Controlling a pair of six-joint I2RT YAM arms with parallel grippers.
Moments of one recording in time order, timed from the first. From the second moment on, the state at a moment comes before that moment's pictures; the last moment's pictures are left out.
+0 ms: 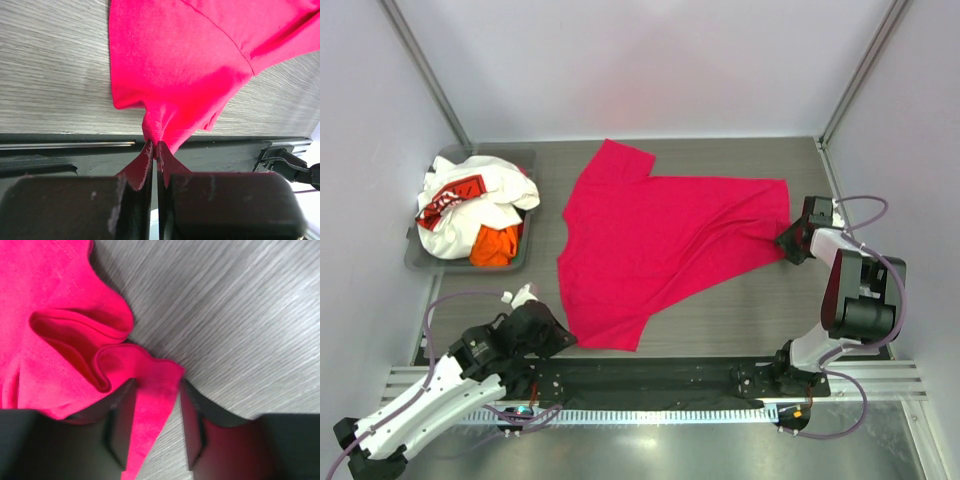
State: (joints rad) left arm -0.85 0.34 0.38 -0.95 -0.13 -1.31; right arm -0.21 1.59 0.83 -0.27 0.07 0.67
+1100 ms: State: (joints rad) left arm -0.85 0.42 0.79 -1.25 -0.21 -1.22; right arm -0.23 0.62 0.62 -1.01 -0.14 0.84
